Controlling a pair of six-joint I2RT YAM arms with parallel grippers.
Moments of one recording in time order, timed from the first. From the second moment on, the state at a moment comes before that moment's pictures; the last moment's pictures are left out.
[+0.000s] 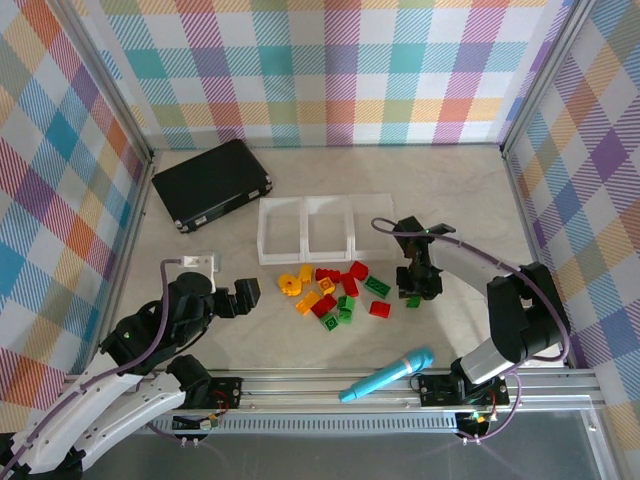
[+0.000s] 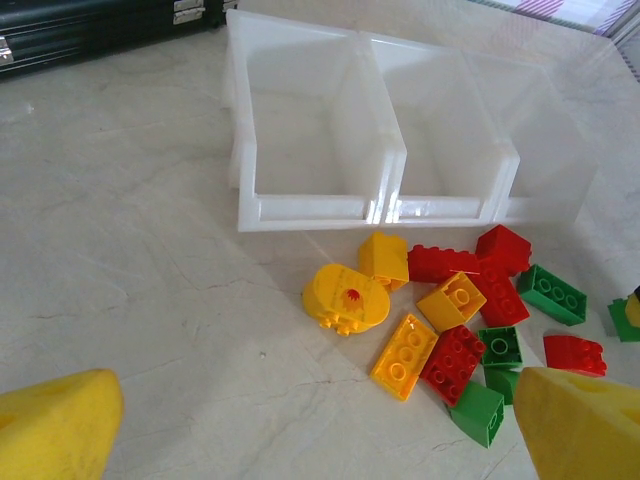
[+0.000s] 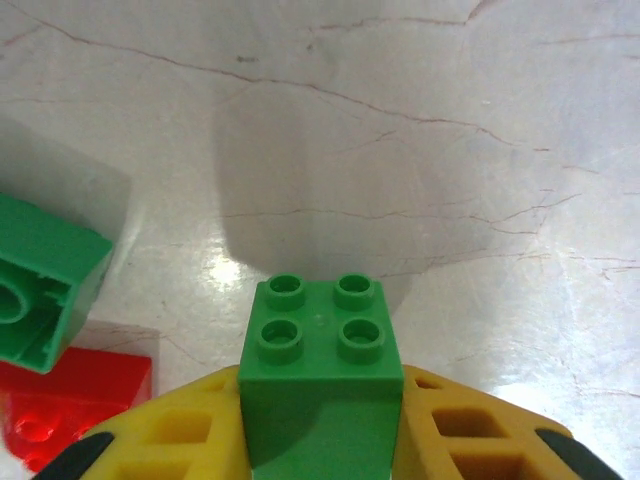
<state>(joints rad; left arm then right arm) -0.75 0.50 0.72 -0.84 -0.31 -0.61 0.43 1.54 0.98 -1.02 0.02 0.46</state>
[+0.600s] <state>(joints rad) -0.75 0.54 0.72 -0.87 -0.31 -0.63 0.44 1.85 1.68 -1.08 -0.02 0.30</state>
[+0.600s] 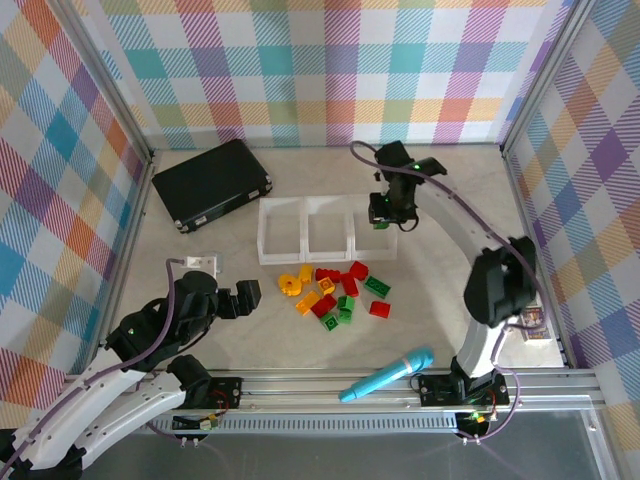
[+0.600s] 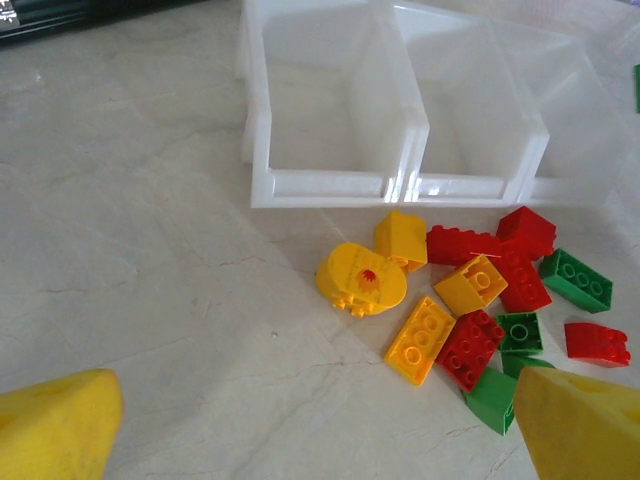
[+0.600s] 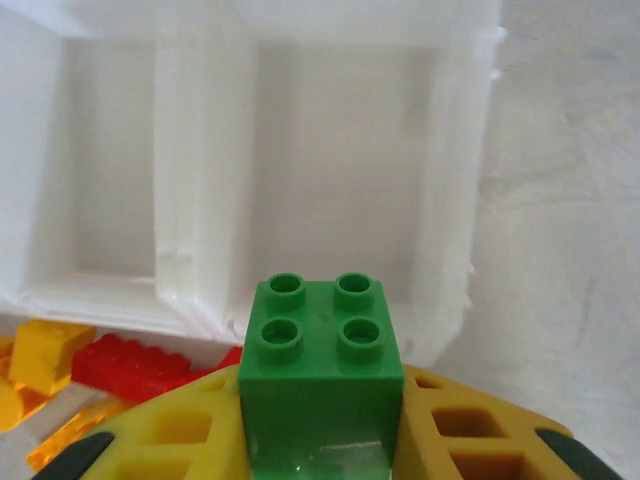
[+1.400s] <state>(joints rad) -0.75 0.54 0.72 -0.88 -0.32 -0.66 0.45 2.06 1.79 -1.09 -0.03 0.23</state>
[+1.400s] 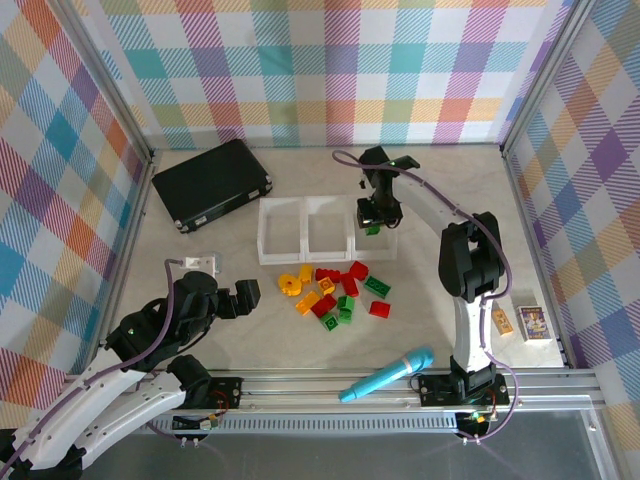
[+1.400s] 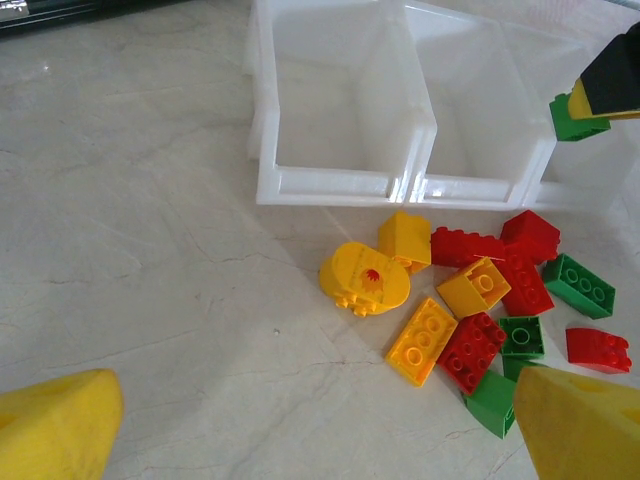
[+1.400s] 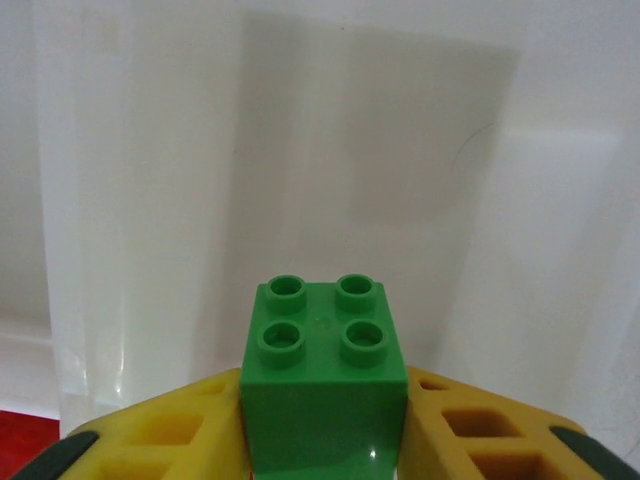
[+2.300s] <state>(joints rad) -0.75 0.52 0.71 -0.88 -0.32 -0.66 0.55 1.57 1.18 -1.01 -0.11 0.19</state>
